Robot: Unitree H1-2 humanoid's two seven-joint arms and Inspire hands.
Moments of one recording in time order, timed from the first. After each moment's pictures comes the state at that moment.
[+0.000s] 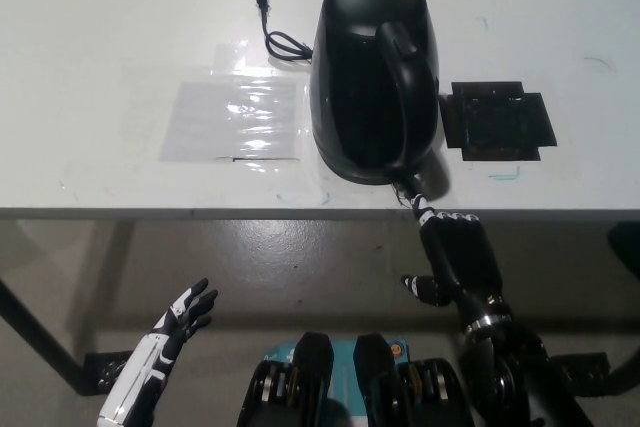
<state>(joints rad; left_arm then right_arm) 0.11 0.21 -0.05 -0.08 -0.01 -0.21 -0.18 -0.36 -0.09 0.36 0.34 -0.95 0.08 -0.21</state>
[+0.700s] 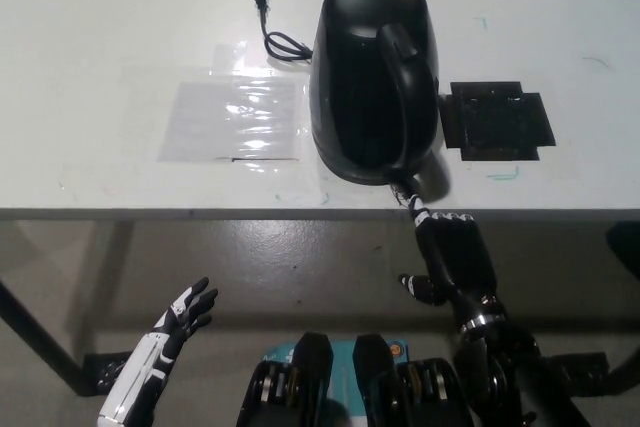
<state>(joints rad) 0.11 0.21 -0.05 -0.08 -0.01 -0.21 -0.18 -0.39 -0.09 0.38 0.43 -0.95 0.08 -0.26</state>
